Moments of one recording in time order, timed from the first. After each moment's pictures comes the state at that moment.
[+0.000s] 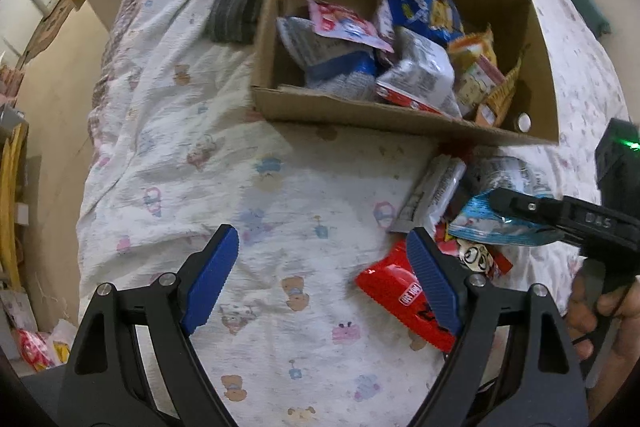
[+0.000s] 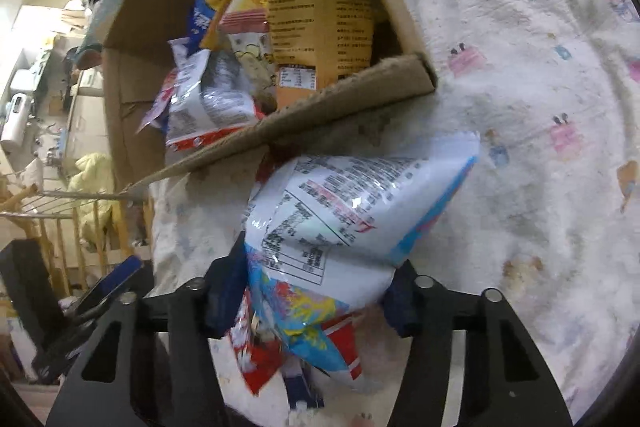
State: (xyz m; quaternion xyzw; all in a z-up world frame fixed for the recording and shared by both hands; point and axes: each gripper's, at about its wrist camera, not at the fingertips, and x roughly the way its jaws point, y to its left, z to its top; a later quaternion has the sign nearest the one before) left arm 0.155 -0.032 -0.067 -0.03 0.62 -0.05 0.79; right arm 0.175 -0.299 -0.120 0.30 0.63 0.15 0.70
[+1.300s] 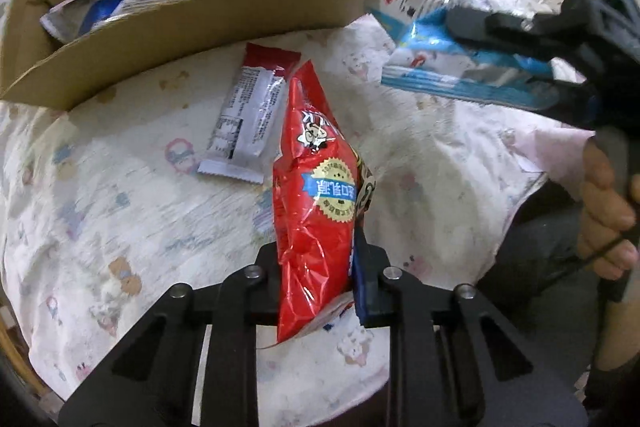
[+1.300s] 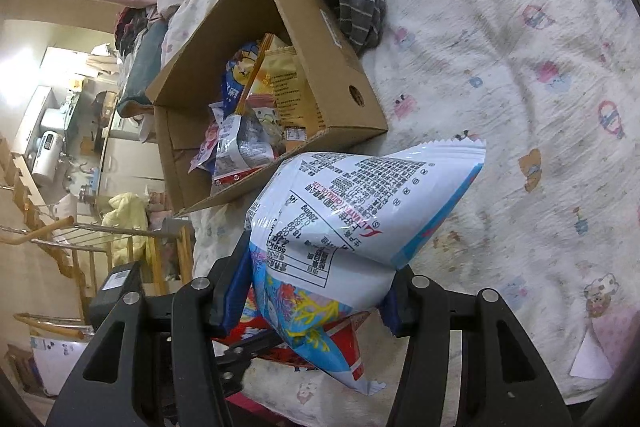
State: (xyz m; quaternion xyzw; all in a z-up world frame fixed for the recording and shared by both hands) left arm 0.101 -0.138 -0.091 0.03 0.66 -0.26 0.70; right arm 0.139 -0.360 -0.076 0.36 0.56 0.15 0.73
